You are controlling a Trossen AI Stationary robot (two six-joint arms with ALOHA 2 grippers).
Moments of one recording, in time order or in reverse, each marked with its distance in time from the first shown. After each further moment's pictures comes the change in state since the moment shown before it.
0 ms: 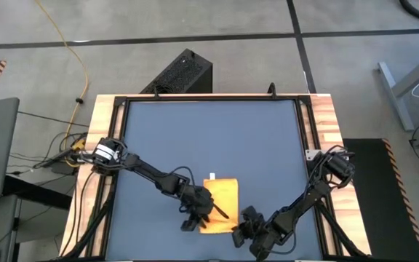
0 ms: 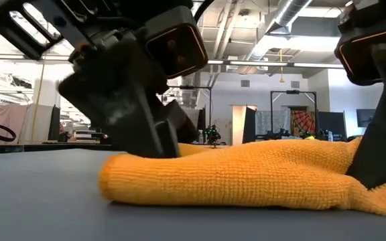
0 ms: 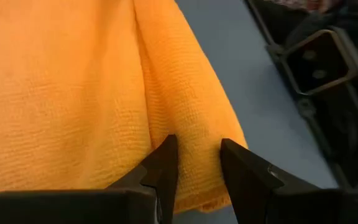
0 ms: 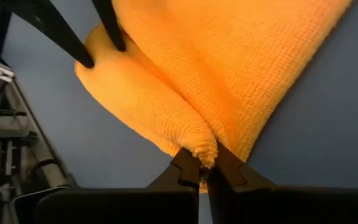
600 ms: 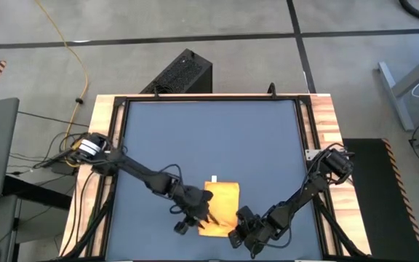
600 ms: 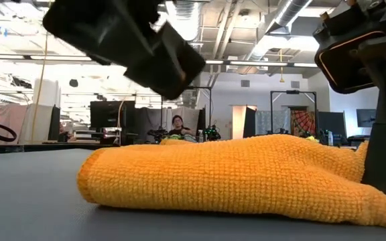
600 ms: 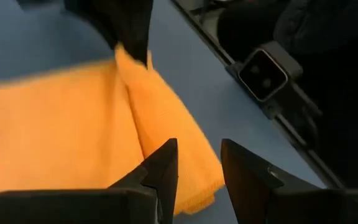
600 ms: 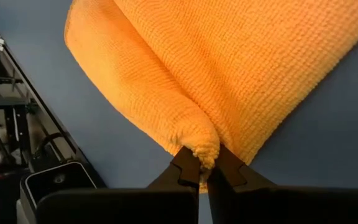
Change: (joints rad) left arm -0.037 -0.158 -0.005 0.022 -0.084 0.214; right arm -0.071 -0.008 0.000 0.072 -0.207 -0.050
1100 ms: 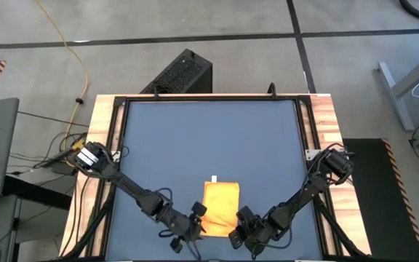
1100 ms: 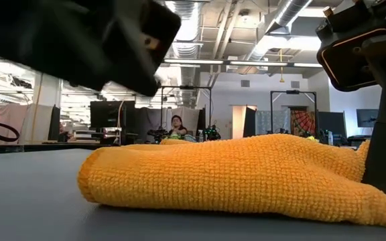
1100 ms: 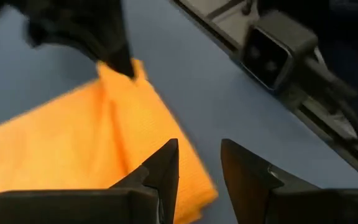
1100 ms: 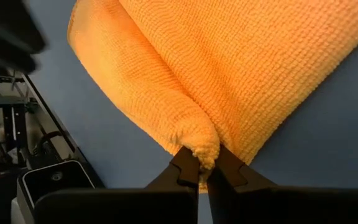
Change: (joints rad) left arm -0.211 0.038 0.001 0.054 -0.448 0.133; right arm 0.000 -0.005 0.000 -0.008 0.027 -0.020
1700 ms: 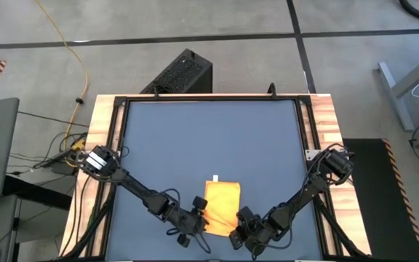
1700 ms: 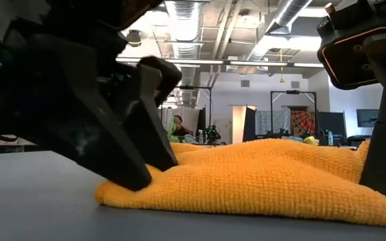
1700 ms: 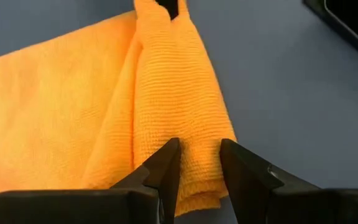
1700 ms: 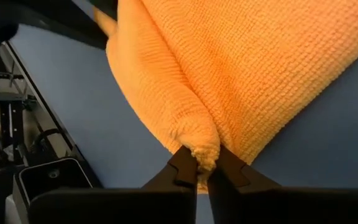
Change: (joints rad) left arm 0.027 0.100 0.002 -0.022 -0.103 -0.098; right arm -0.001 0.000 0.000 0.001 0.014 -0.029
